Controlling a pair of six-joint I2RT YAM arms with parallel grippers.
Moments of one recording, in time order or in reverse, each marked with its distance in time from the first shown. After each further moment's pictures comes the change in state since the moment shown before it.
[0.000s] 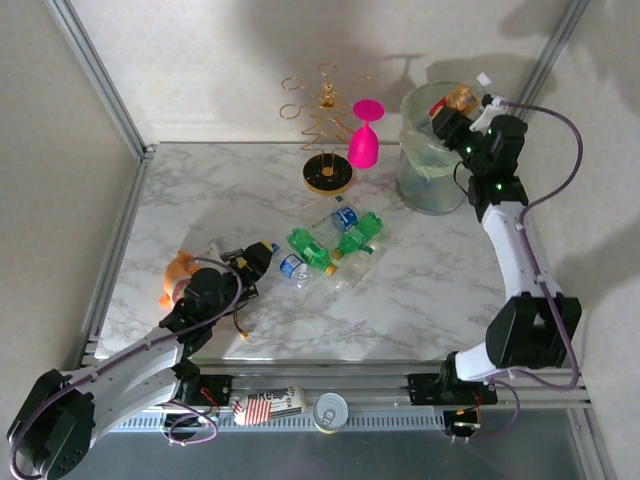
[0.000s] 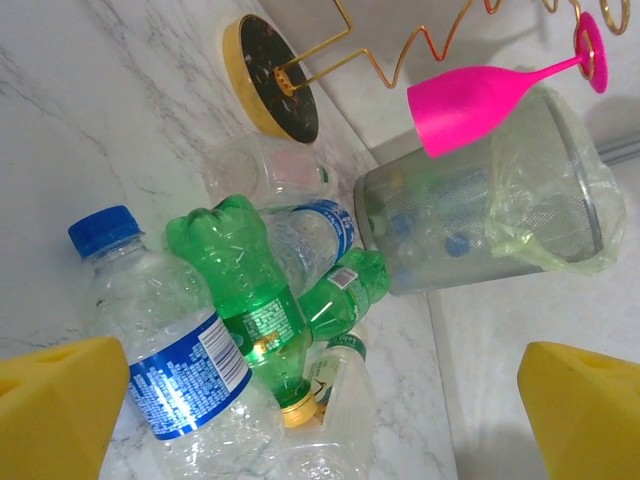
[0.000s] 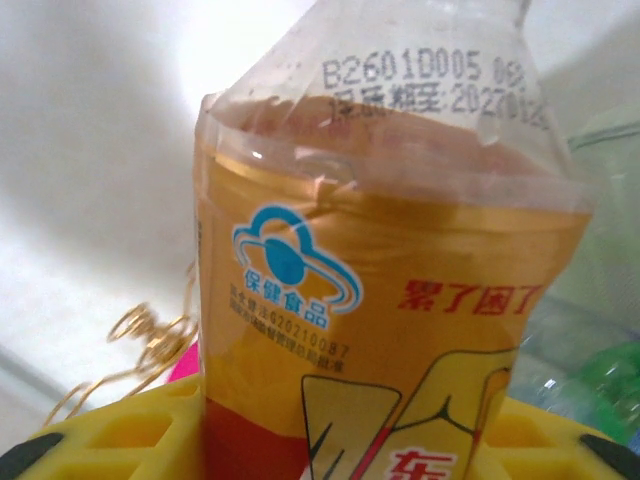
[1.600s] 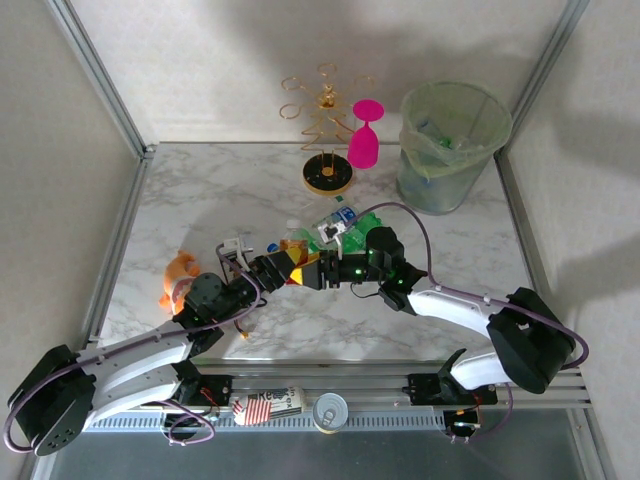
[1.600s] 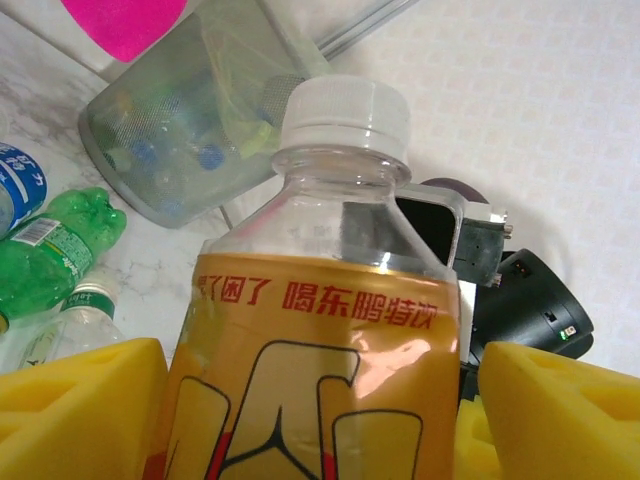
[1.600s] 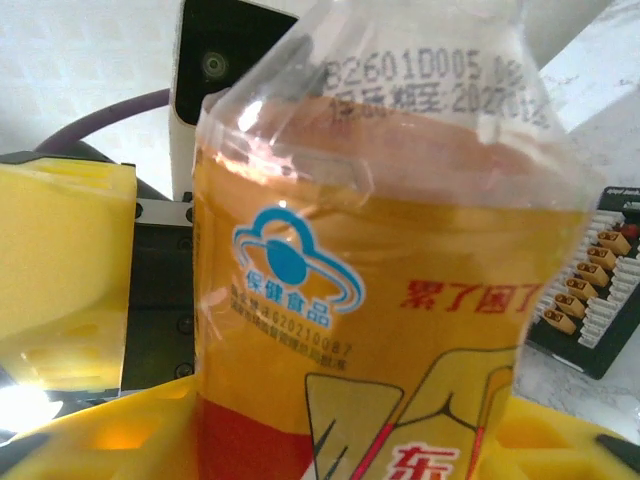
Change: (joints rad) left arm -0.183 0.099 0.055 0.398 0.219 0.066; right arm 0.786 -0.119 -0.739 0.603 -0.525 0.200
